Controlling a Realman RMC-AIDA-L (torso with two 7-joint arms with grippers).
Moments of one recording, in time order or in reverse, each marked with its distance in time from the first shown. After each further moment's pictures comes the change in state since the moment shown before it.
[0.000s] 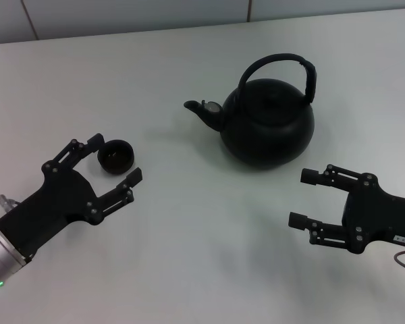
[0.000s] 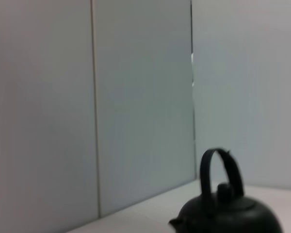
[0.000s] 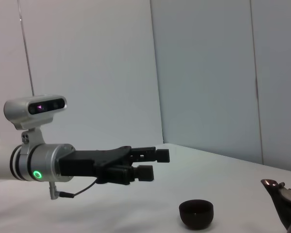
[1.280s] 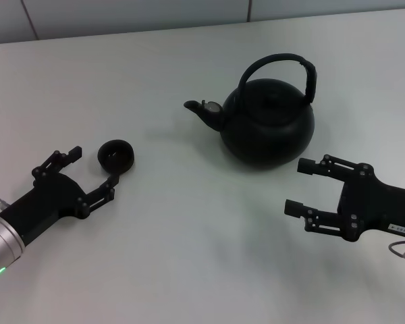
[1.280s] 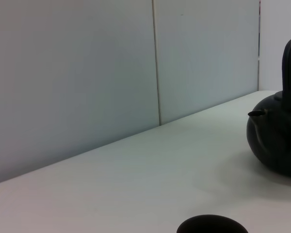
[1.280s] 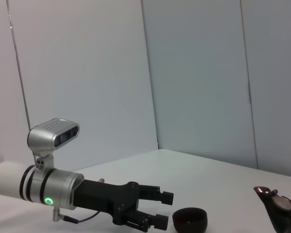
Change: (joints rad) left arm -0.049 0.000 -0.036 -0.038 -0.022 -0.312 0.051; right arm 0.025 0.004 0.015 0.010 0.007 0.016 0.026
